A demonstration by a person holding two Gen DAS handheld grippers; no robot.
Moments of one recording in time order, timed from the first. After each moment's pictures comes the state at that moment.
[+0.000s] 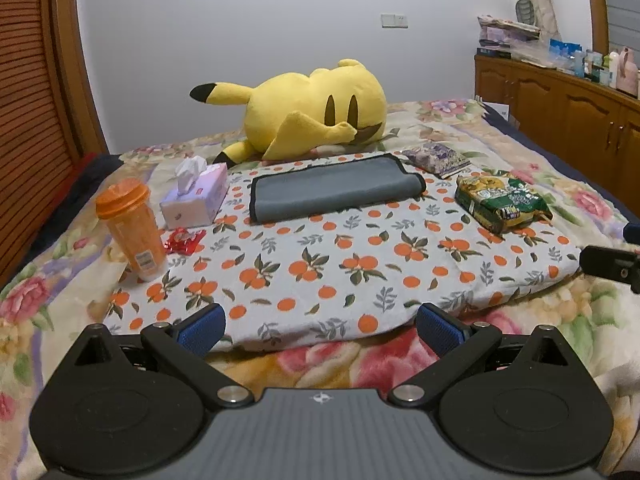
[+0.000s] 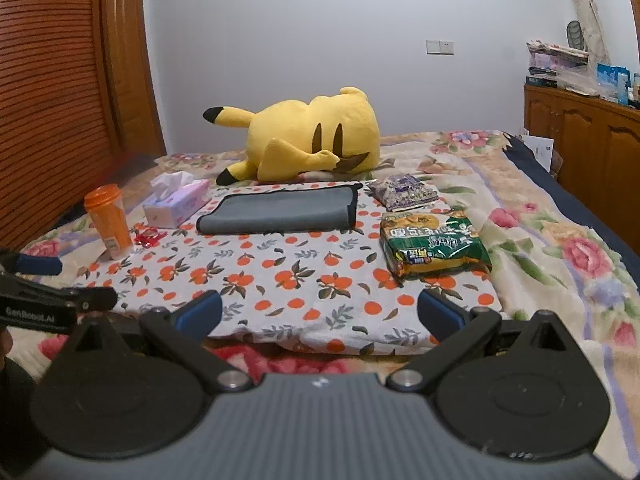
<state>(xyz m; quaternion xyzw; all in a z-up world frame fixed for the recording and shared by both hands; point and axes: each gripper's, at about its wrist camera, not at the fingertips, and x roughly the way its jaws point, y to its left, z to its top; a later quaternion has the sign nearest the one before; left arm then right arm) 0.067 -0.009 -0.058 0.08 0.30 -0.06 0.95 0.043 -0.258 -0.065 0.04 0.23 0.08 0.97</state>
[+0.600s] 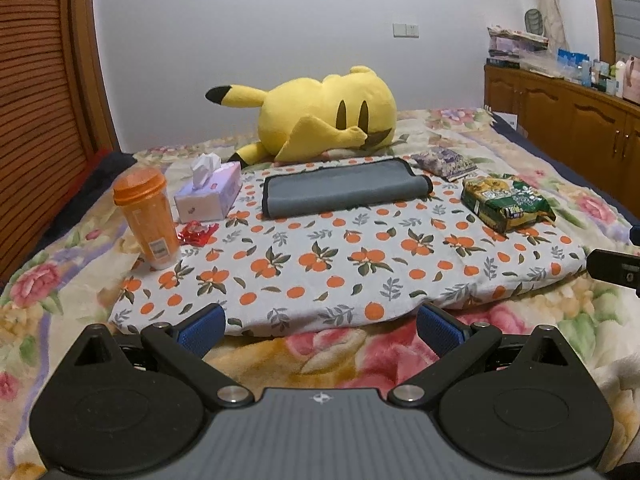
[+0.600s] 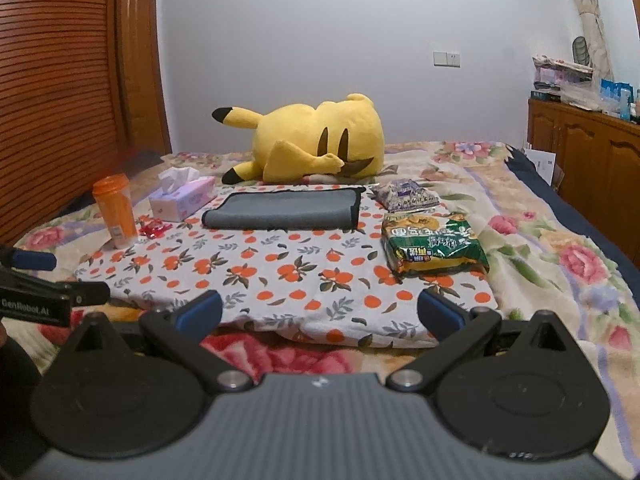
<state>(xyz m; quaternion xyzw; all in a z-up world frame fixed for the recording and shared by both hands) 0.044 -0.005 -0.064 0.07 0.28 -0.04 0.96 0.026 -0.257 -0.070 0.03 0.22 0.09 0.97</state>
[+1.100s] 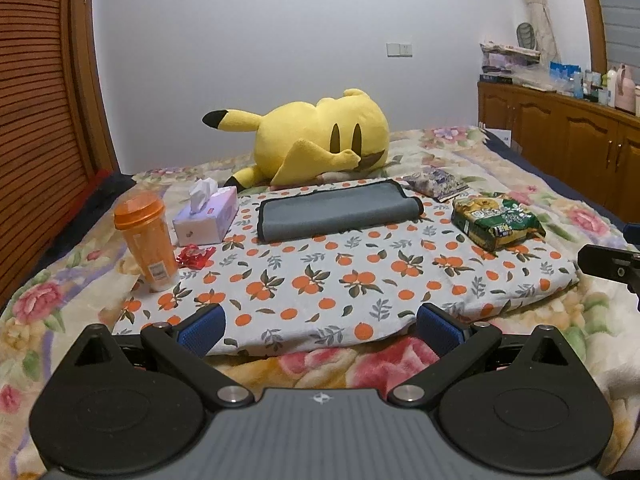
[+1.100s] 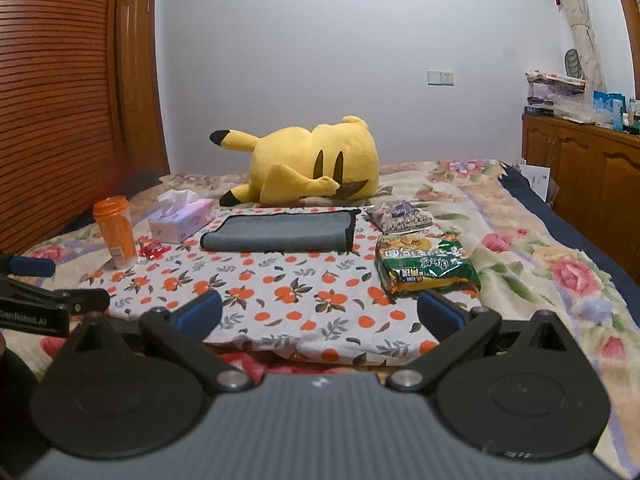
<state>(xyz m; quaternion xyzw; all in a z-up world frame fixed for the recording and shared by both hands) 0.035 -0.014 -0.054 0.08 0.25 -0.05 0.96 0.020 -0.263 -0.063 0.03 0.18 0.08 0.98</state>
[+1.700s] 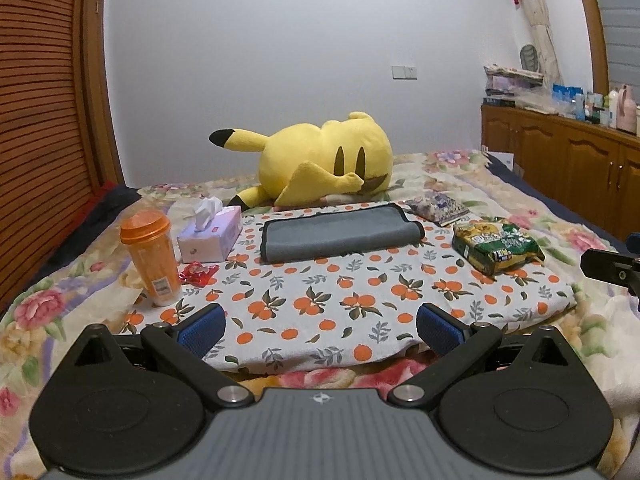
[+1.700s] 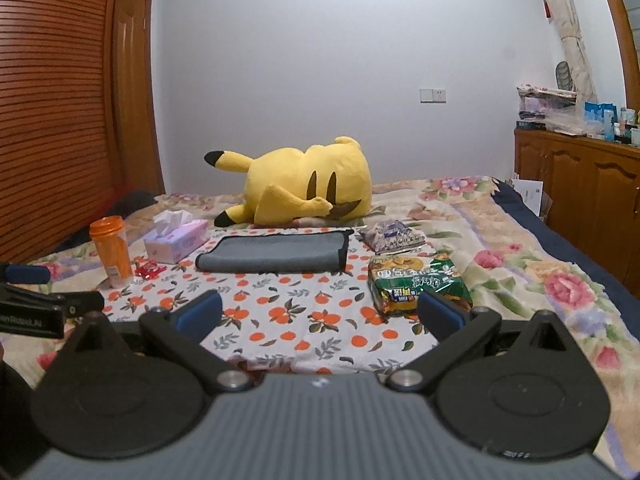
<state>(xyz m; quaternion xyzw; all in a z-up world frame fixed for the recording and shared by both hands) 0.029 -0.013 -0.048 0.06 0.22 -0.04 0.97 0.016 -0.269 -0.058 0.04 0.15 0.07 0.98</state>
